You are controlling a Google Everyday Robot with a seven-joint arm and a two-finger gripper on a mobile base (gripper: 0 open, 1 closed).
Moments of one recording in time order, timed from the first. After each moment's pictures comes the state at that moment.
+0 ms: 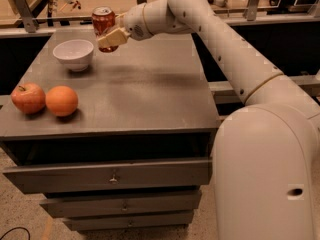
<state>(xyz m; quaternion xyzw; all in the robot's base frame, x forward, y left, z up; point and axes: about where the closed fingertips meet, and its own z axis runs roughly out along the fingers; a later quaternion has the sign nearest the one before) 0.765 0.149 0.950 -0.55 0.61 0.29 0.50</state>
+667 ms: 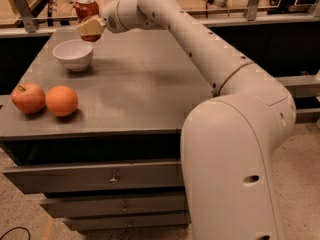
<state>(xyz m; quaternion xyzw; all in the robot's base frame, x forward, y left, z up) 0.814 0.201 0.959 -0.45 0.67 0.28 0.52</state>
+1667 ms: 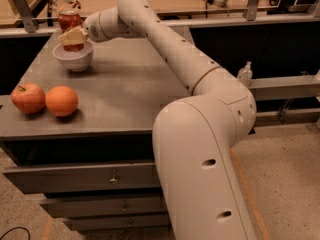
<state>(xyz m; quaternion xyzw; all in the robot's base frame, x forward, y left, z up) 0.815 0.272 0.922 -0.45 0.68 0.34 0.47</state>
